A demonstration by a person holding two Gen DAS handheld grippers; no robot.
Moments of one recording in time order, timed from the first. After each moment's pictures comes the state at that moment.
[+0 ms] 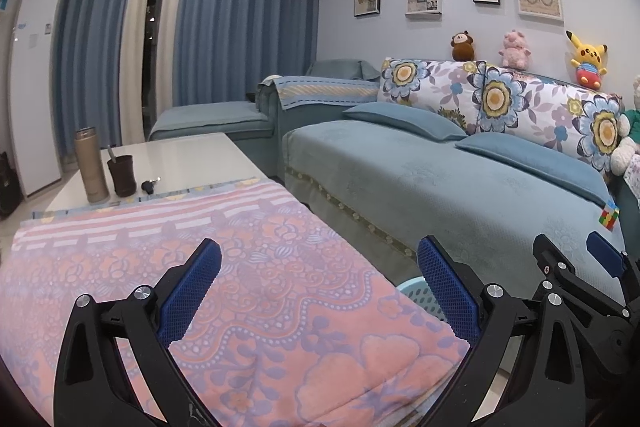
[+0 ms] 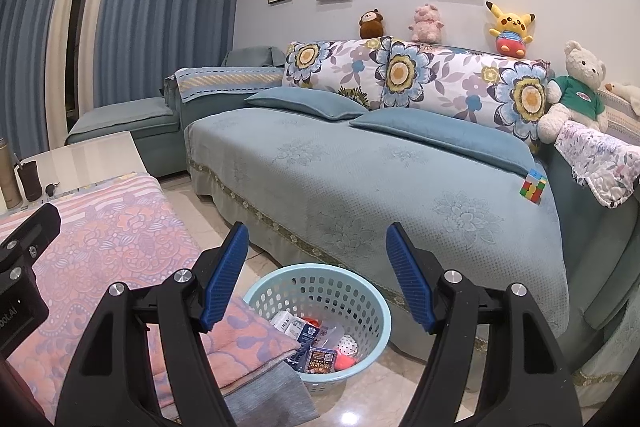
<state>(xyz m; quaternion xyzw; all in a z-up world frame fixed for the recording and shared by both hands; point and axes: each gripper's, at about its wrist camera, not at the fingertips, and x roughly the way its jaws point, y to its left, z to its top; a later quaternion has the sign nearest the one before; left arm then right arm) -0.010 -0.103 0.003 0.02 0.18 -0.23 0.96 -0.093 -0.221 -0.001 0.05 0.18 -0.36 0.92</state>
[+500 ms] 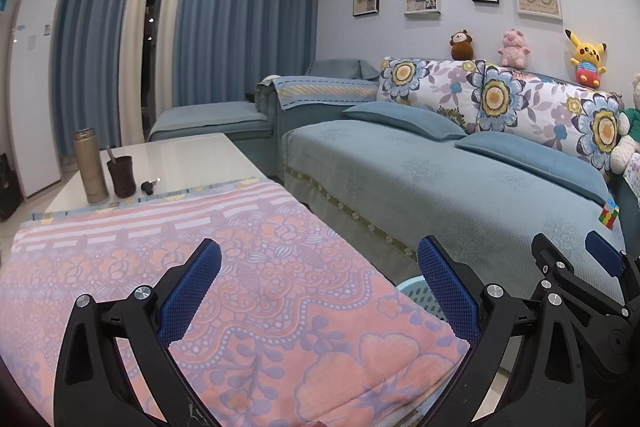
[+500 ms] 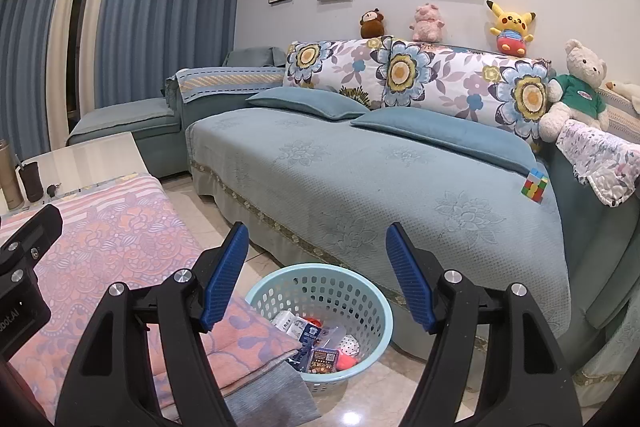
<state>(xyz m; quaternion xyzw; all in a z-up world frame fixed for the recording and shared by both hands) -0.011 -0.104 0.003 0.02 0.18 -0.23 0.96 -0.093 -0.220 -0.002 0.06 0.18 -0.35 0.92</state>
